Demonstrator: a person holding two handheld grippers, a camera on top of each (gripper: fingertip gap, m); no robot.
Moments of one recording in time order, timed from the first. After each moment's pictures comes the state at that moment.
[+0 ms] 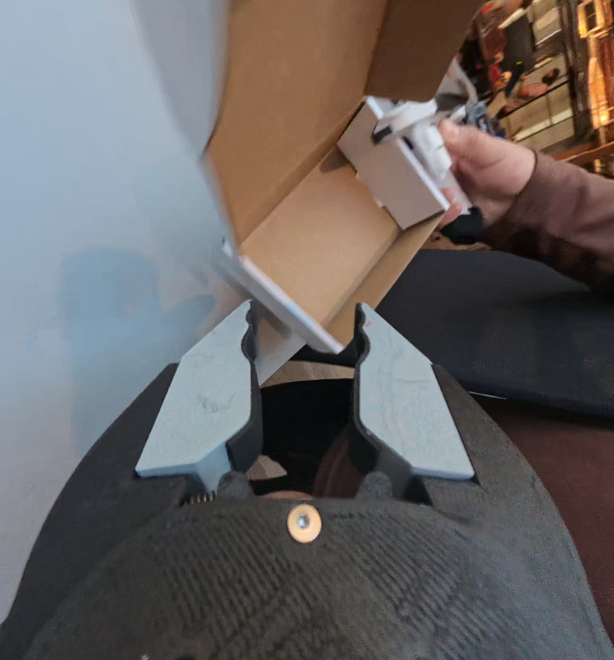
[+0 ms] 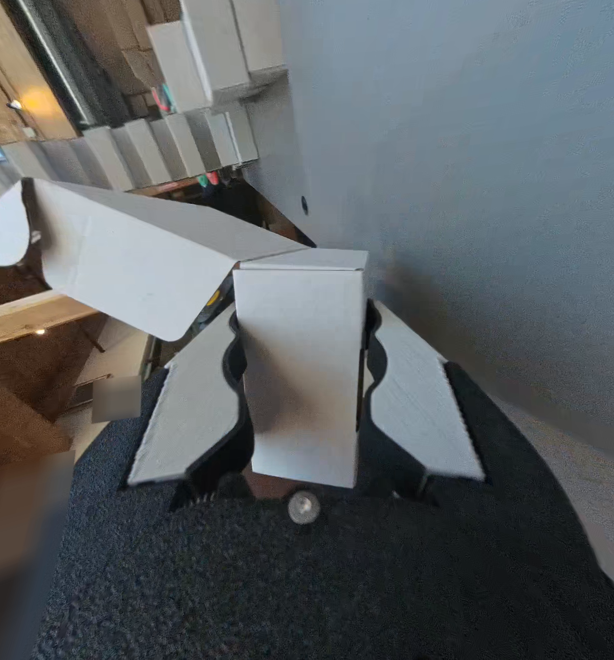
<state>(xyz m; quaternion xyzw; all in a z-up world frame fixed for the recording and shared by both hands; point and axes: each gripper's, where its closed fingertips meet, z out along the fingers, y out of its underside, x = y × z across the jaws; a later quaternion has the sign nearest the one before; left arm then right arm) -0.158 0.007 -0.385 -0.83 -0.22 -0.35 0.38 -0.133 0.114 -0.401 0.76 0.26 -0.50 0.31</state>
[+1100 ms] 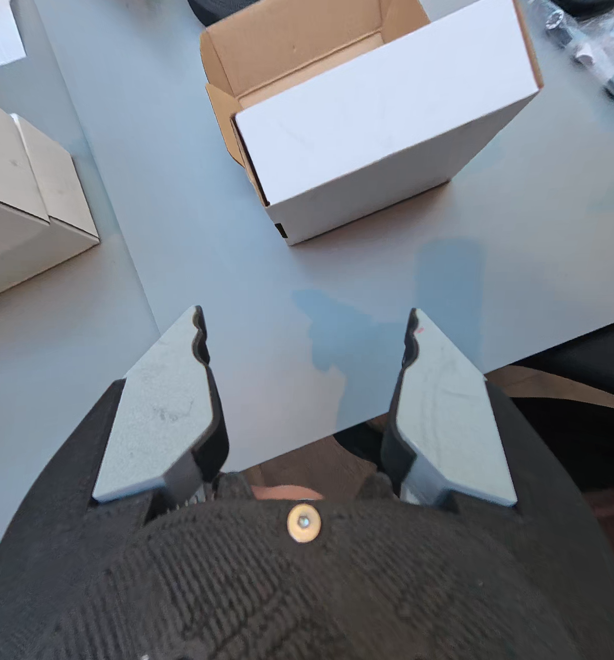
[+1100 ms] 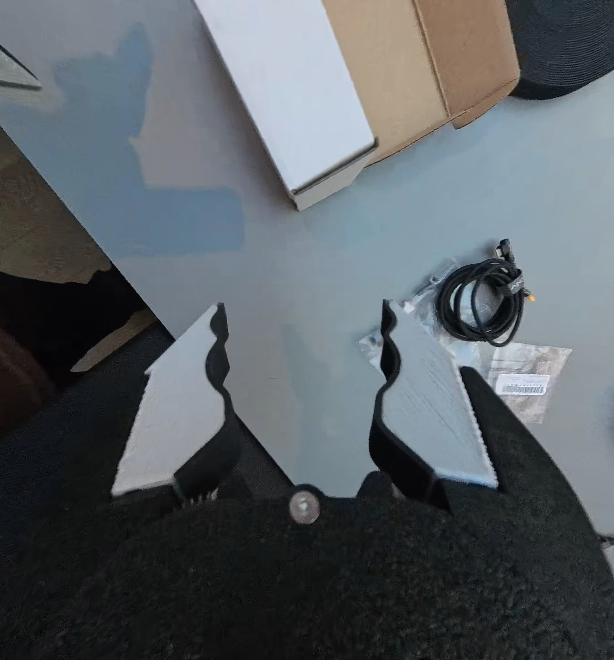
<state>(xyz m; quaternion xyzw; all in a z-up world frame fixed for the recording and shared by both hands) -0.228 -0.019 -0.394 -0.93 -0.17 0.12 0.29 -0.105 0.143 -0.372 0.60 0.78 -0.09 -0.15</state>
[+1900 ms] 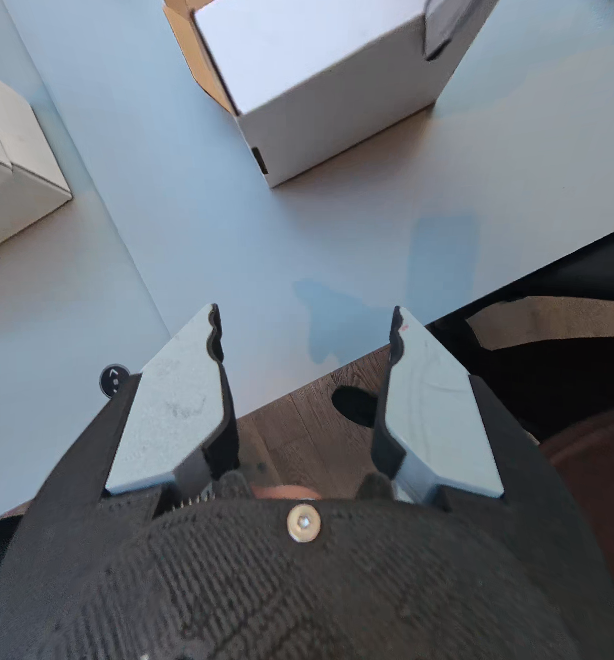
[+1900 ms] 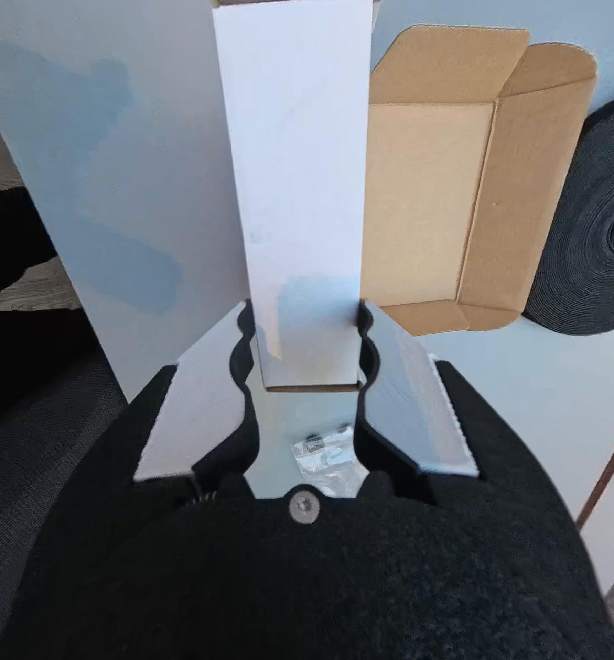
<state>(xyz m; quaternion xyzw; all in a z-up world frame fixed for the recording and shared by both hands) -0.208 -0.063 -0.405 -0.95 -0.14 0.09 0.27 -0.206 0.102 -0.410 0.40 0.91 -0.04 -0.08</state>
